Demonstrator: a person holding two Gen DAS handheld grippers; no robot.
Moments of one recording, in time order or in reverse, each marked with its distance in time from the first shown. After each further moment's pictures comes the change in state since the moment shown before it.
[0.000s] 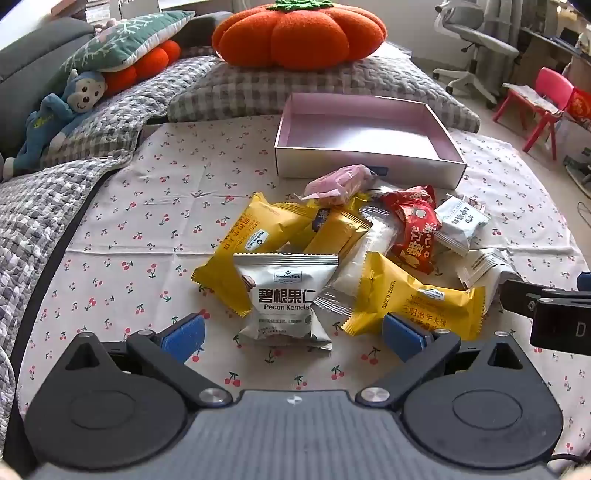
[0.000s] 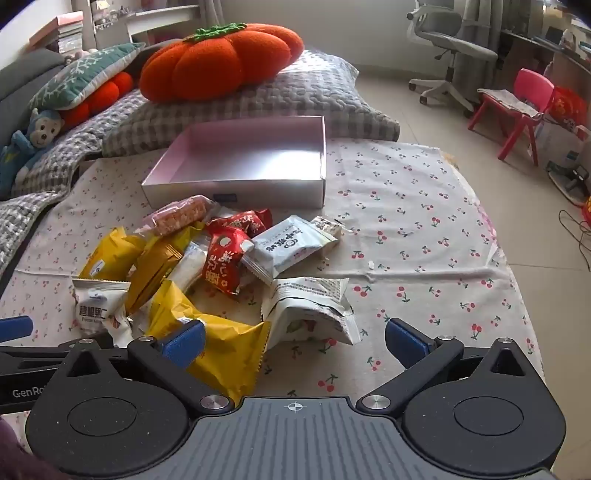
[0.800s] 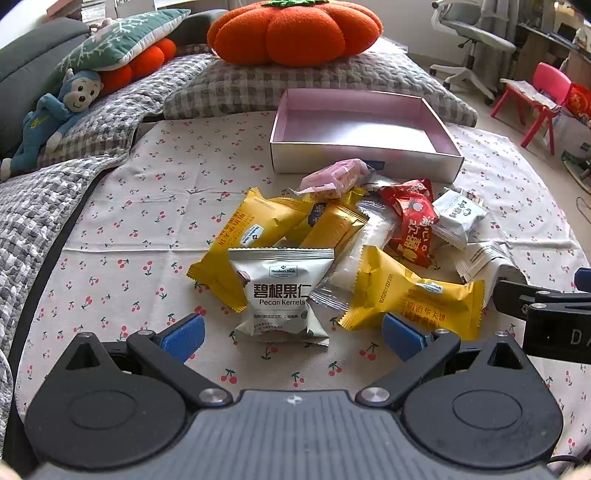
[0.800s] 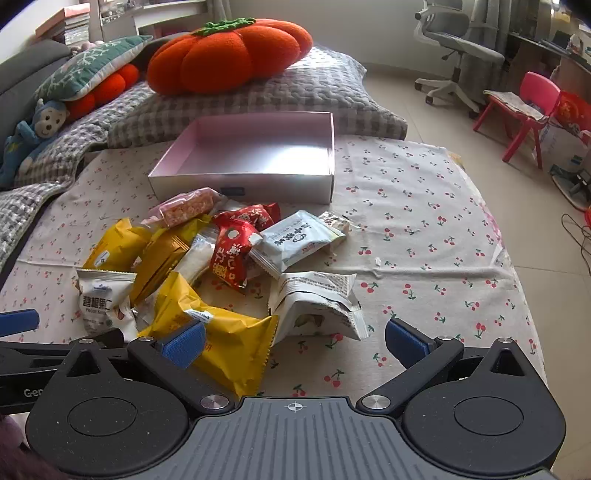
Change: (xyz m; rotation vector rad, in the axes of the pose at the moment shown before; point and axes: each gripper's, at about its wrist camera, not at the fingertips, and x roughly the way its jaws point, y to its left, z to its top) left arm 0.002 -0.002 -0.002 0.011 0.009 0.001; right arm 0.001 0.006 -0.003 -0.025 0.008 0.003
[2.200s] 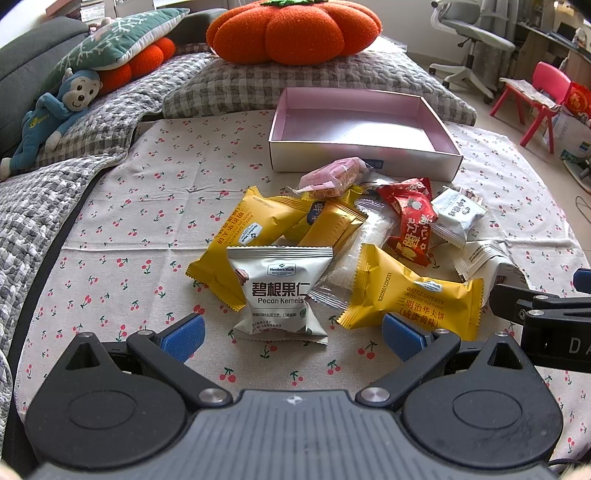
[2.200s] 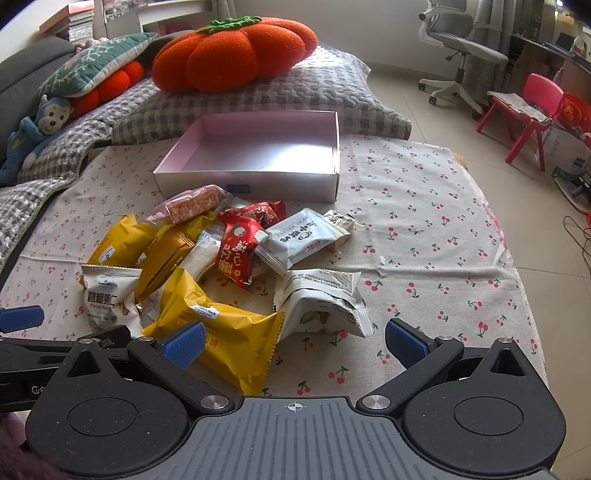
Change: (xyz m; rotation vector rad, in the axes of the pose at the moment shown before) left arm 0.000 0.000 0.000 0.000 -0.001 0.000; right arm -0.002 0.003 -0.001 -0.007 0.000 0.001
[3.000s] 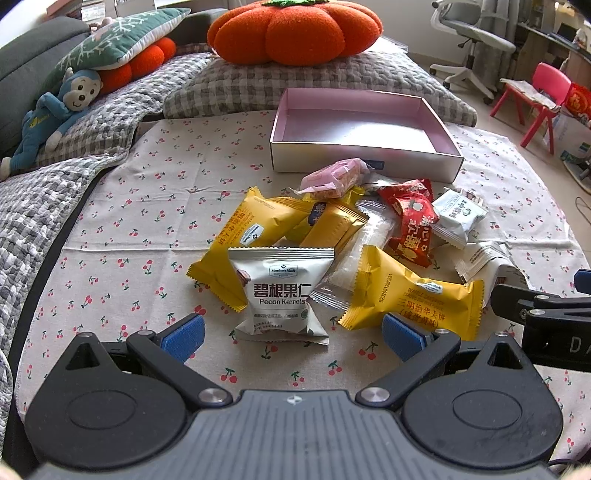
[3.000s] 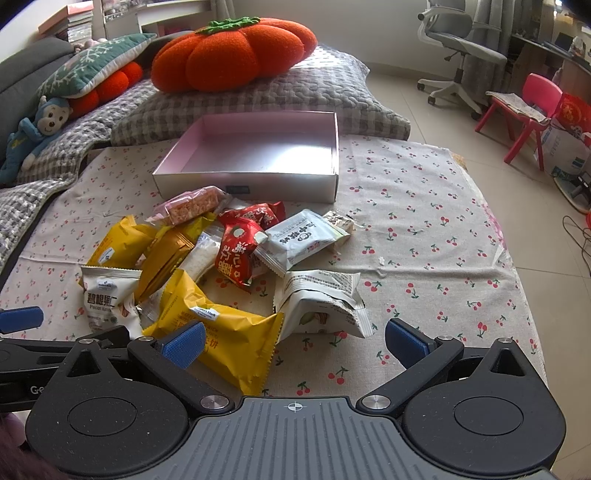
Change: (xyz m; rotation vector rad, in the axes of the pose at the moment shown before) left arm -0.001 0.000 0.000 0.000 0.001 -0.001; right arm 0.000 0.002 -0.001 0.001 -0.002 -0.003
